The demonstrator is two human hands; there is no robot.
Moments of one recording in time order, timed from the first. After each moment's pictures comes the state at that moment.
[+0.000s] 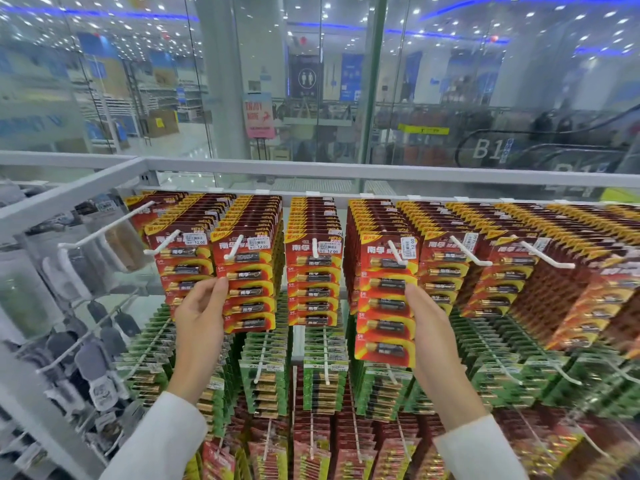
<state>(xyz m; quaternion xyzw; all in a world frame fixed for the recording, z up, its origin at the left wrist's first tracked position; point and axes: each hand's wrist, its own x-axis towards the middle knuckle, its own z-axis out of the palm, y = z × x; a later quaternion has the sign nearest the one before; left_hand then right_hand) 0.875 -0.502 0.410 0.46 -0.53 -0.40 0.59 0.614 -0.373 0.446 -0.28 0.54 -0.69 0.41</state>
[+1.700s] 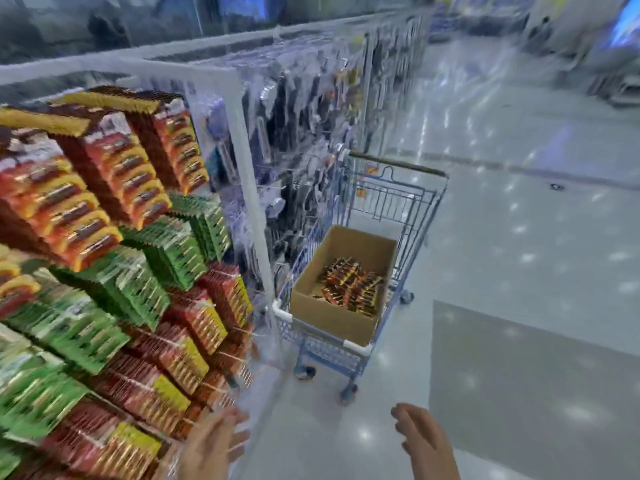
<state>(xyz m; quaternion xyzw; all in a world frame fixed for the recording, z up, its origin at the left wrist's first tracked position) 0.496 -0.119 0.214 0.34 -0.60 -0.73 0.02 0.486 0.177 0.200 0.32 0.68 -0.66 0.01</state>
